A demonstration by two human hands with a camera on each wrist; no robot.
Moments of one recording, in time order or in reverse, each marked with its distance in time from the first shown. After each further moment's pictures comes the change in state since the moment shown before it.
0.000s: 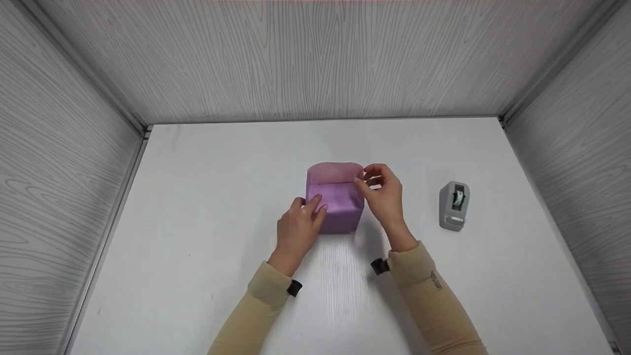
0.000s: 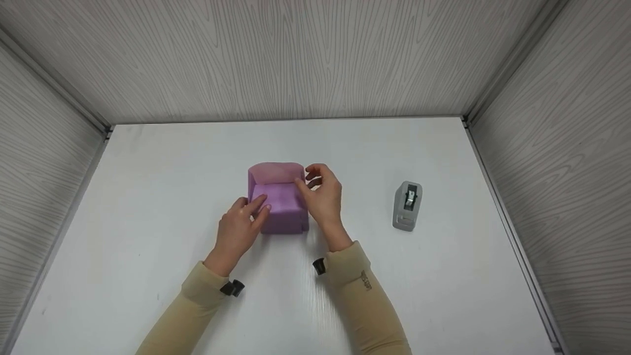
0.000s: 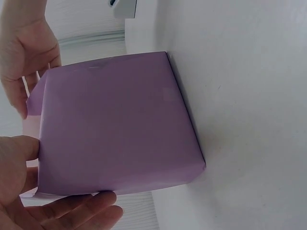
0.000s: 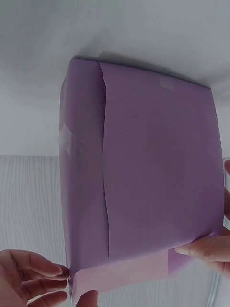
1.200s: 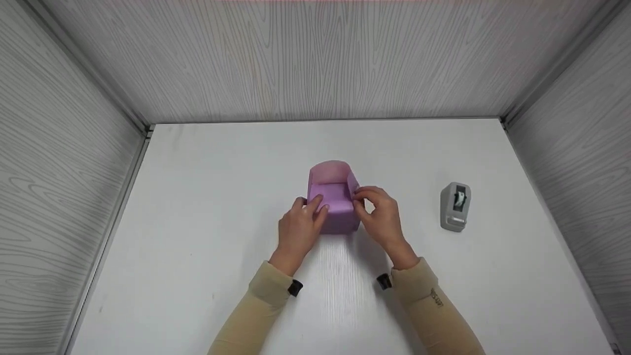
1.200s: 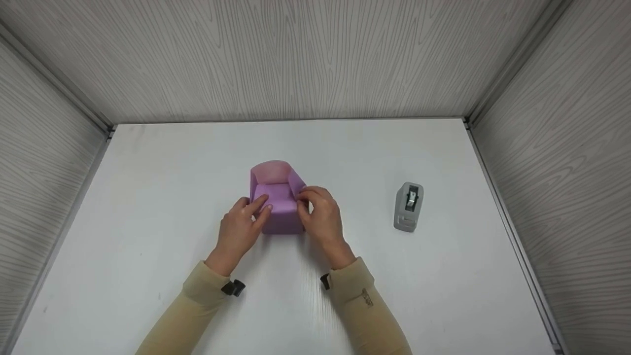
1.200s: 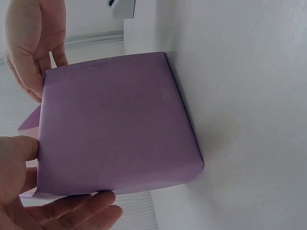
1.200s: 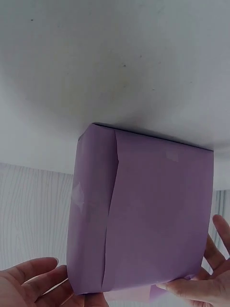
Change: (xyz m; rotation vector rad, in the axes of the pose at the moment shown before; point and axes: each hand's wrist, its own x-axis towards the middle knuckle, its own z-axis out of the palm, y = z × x) left_hand -0.001 0.000 0.000 0.004 -0.016 -0.025; right_hand -0.031 0.022 0.001 -0.300 -0.116 -0.336
